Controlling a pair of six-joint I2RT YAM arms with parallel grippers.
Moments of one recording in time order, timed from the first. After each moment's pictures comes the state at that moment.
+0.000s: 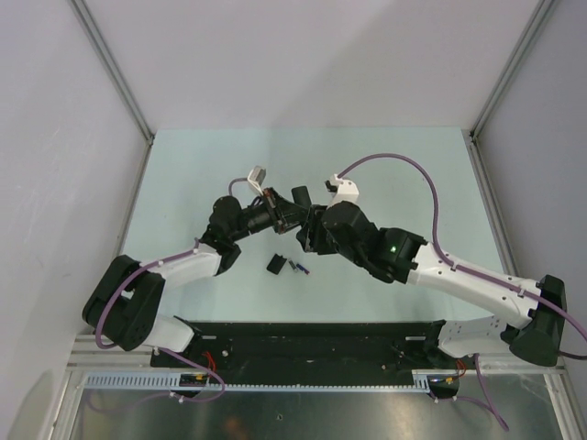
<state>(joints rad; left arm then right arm) -0.53 1.41 0.62 0.86 0.62 -1.34 1.07 1.26 1.16 -0.44 0.36 0.78</state>
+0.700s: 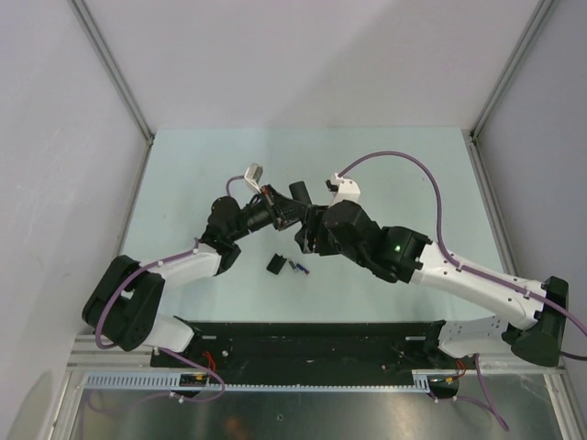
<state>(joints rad) -0.53 1.41 0.62 0.90 0.57 -1.34 1.08 1.25 1.21 -0.52 0.36 0.78</state>
